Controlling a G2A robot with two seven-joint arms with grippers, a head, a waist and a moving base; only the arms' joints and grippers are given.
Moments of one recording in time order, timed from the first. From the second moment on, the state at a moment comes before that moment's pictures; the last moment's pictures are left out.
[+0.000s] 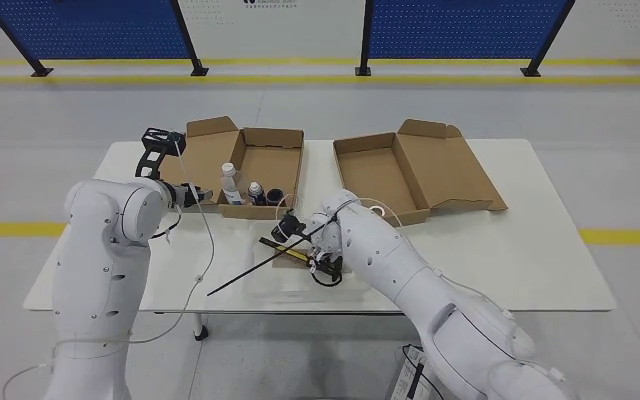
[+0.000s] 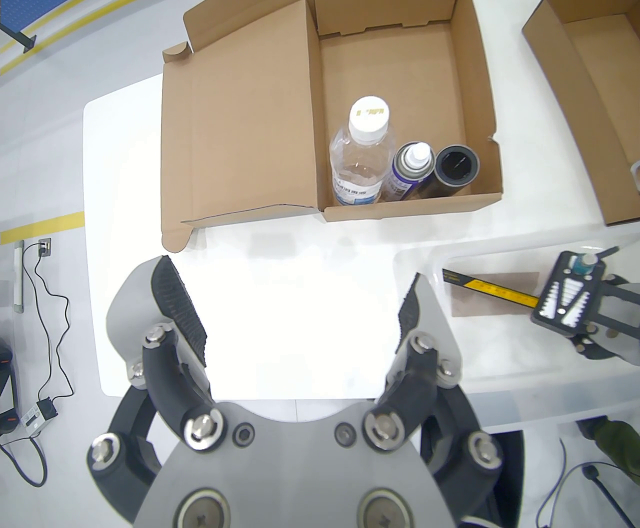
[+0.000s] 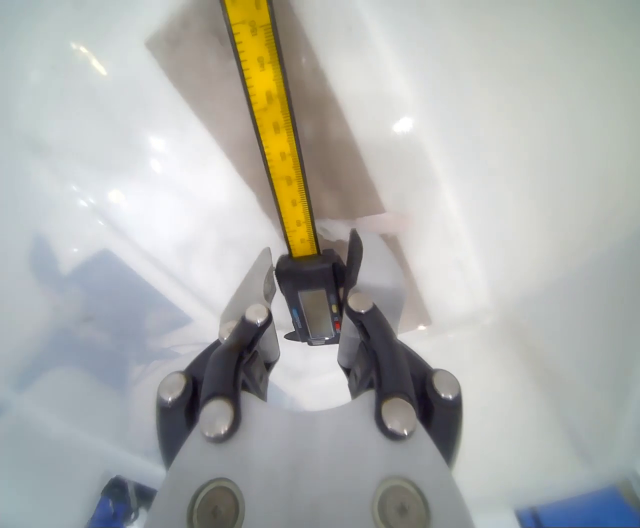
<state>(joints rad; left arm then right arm) 1.03 -1.14 -1.51 -1.79 1.24 -0.03 -1.41 -0.53 -1.73 0.61 -0.69 -0.90 -0.32 1.28</state>
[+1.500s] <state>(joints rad) 1.06 -1.14 -1.54 -1.79 1.24 -0.03 -1.35 -0.84 -1.52 1.07 -1.32 -0.49 -0.40 1.40</state>
